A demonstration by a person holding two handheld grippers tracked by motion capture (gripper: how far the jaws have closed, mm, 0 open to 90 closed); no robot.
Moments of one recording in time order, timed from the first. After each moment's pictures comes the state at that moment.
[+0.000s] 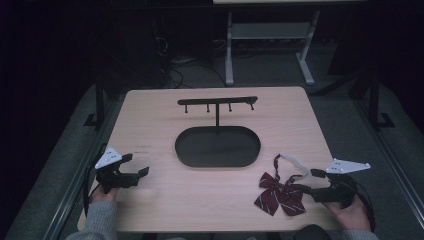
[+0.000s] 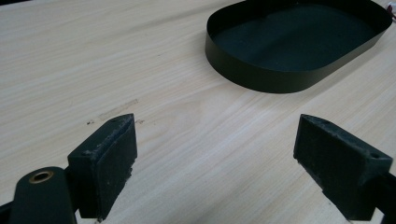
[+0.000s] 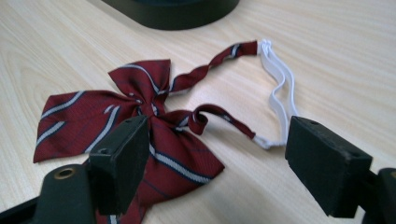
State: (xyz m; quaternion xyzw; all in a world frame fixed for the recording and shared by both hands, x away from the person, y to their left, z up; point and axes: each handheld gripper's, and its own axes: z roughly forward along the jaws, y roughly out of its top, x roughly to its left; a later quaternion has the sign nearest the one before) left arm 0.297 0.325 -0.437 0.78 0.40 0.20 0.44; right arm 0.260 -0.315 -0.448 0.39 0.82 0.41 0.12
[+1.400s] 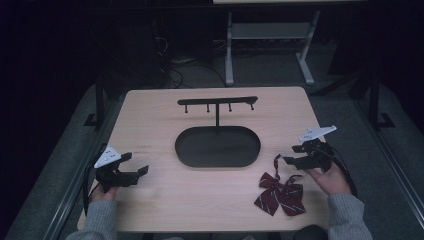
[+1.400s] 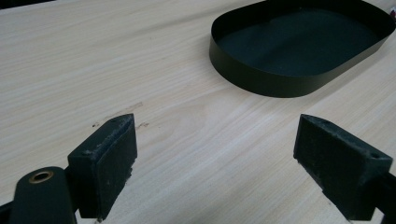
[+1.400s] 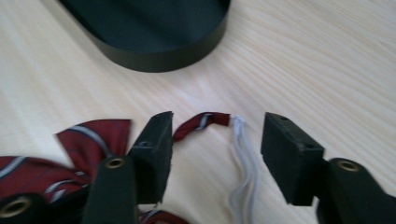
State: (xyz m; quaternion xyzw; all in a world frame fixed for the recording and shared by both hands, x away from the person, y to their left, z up) left arm 0.299 0.329 -0.436 0.78 0.40 0.20 0.44; right arm 0.343 -0.268 -0.411 0.36 0.87 0.32 0.13
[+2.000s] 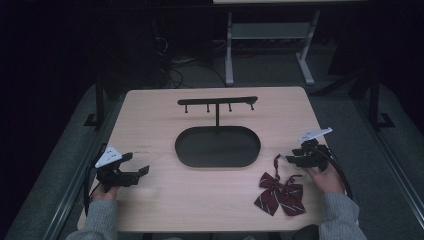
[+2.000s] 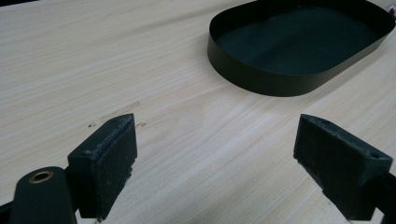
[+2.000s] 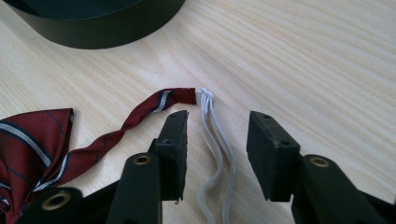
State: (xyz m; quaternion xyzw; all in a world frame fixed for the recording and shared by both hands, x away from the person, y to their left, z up) left arm 0.301 0.326 -0.438 0.78 0.40 0.20 0.45; right arm 0.359 -0.279 -0.445 0.41 0.85 0.30 0.12
